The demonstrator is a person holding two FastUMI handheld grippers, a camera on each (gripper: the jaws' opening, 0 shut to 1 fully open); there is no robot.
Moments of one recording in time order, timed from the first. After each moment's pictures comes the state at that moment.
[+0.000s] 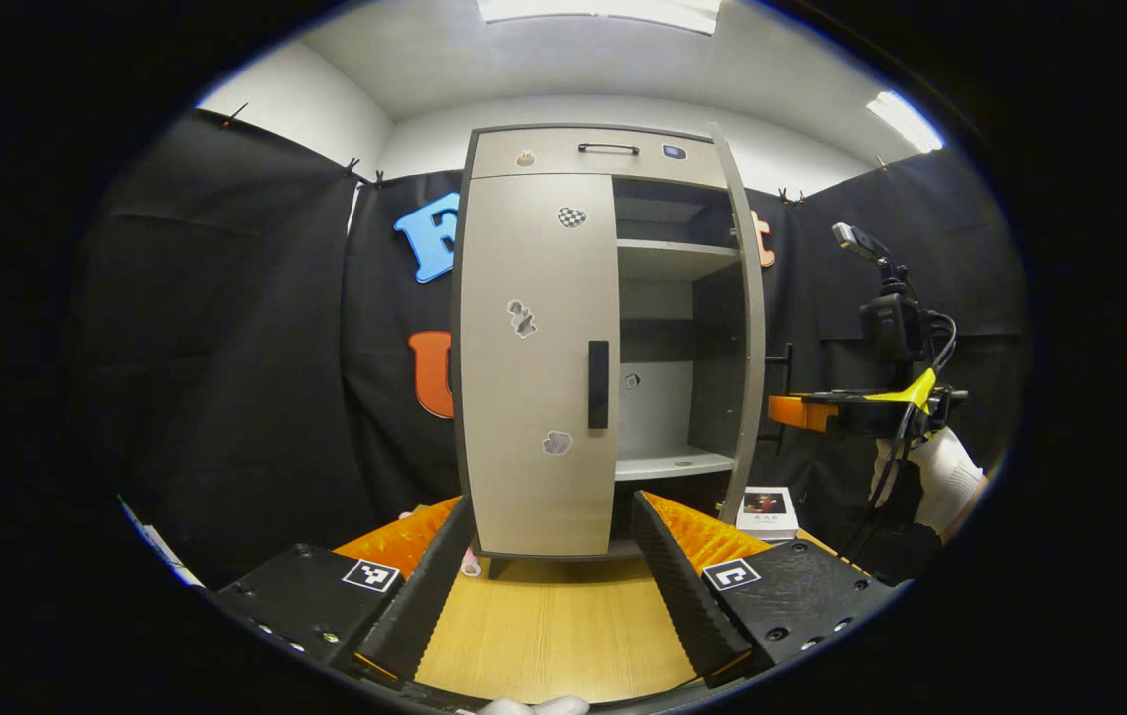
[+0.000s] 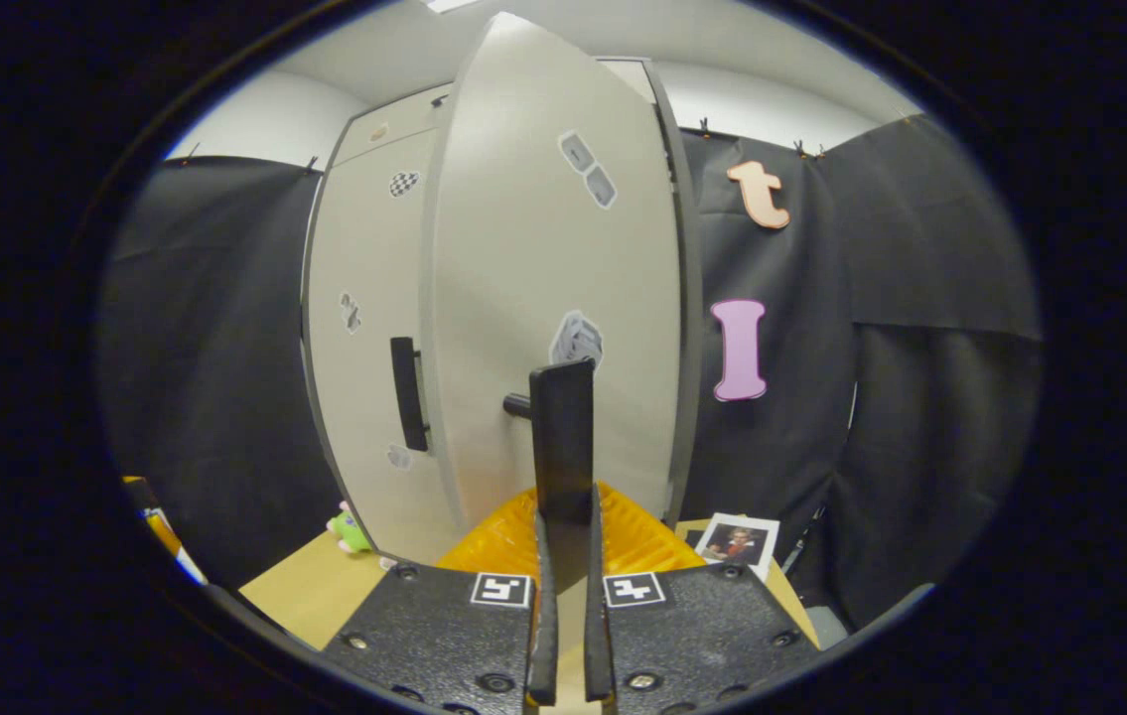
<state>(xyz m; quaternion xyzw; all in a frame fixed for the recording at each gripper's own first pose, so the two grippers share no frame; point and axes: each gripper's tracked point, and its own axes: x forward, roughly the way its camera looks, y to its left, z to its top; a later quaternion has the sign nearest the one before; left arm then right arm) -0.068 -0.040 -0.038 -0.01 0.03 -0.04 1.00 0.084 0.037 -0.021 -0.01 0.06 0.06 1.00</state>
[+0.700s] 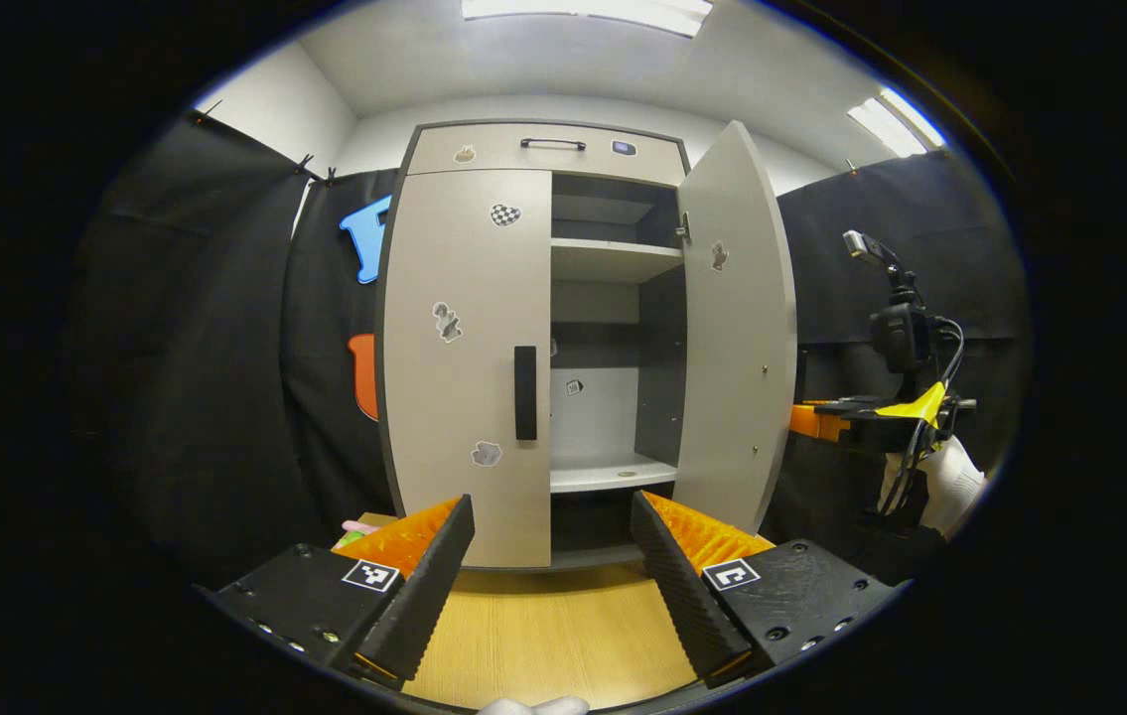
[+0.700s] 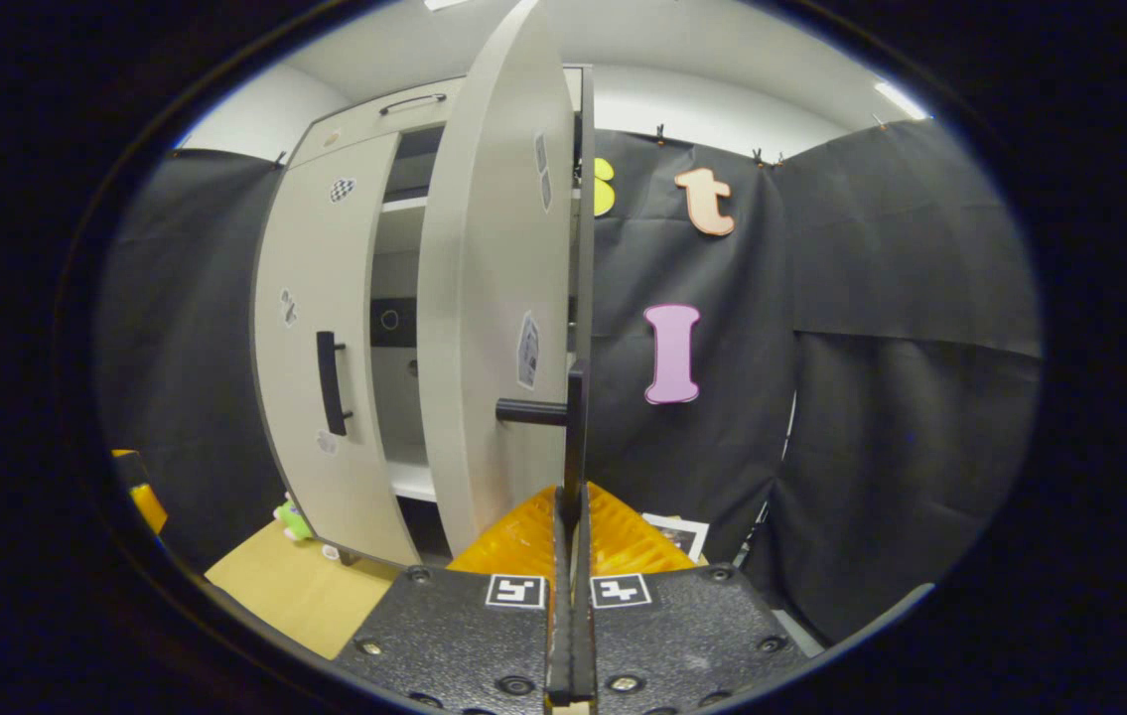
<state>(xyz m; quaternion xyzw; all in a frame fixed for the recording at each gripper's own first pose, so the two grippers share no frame) -0.044 -0.100 -0.032 -0.01 0.02 -0.11 0.99 0.074 -0.049 -0.020 -0.03 0.05 0.00 1.00</state>
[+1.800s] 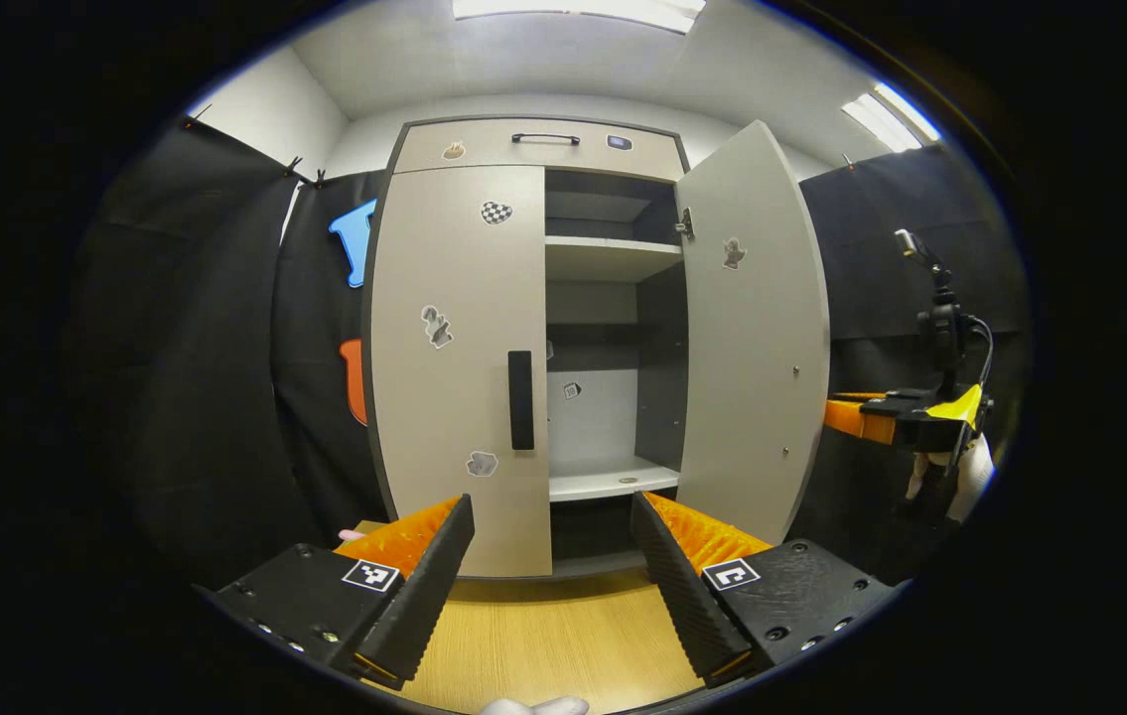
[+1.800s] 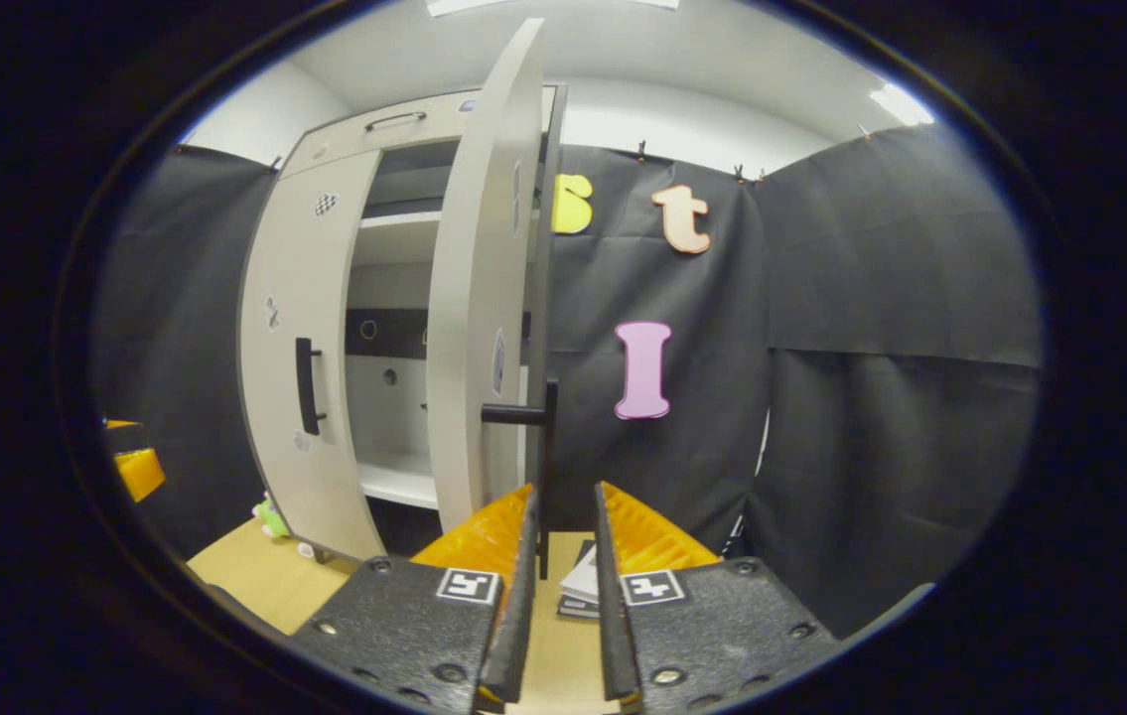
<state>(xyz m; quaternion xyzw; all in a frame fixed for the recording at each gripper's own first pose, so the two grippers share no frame) -0.025 -0.101 -0.027 -0.01 0.02 -0.11 0.99 0.048 -0.094 -0.005 -0.04 0.02 -0.03 1.00</state>
